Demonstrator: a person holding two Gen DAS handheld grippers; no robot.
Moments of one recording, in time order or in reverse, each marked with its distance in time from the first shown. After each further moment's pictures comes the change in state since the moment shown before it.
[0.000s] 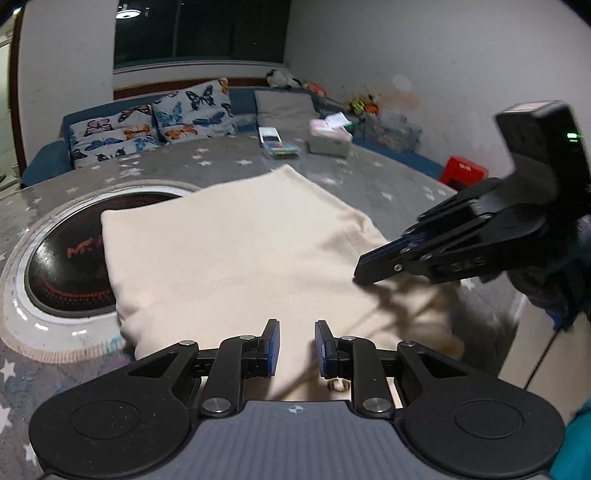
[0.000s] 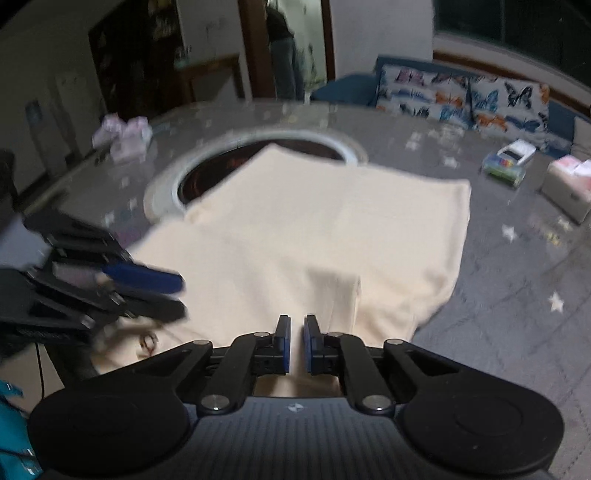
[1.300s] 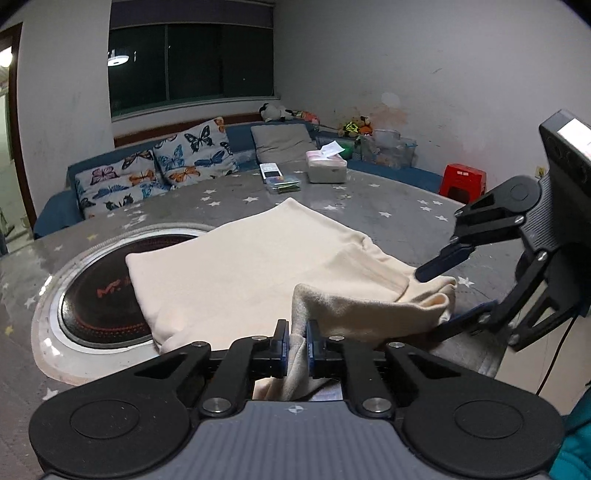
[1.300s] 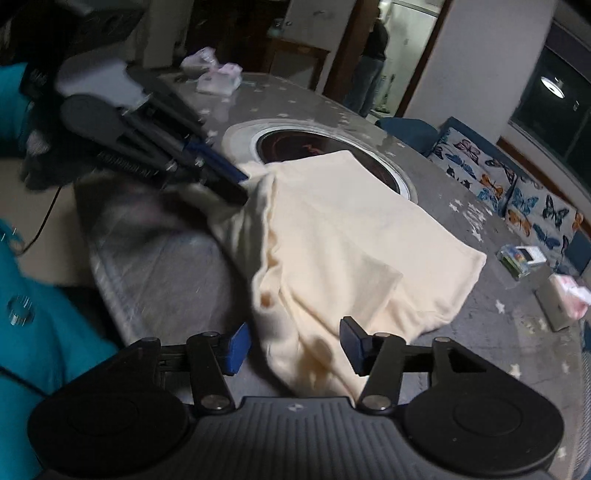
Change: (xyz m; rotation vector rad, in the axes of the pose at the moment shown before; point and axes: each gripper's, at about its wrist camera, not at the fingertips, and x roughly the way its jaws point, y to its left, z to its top) left arm -0.020 0.002 -0.004 0.089 -0.111 0.045; right arm -0.038 0.055 -0.037 -0.433 -0.012 -0.052
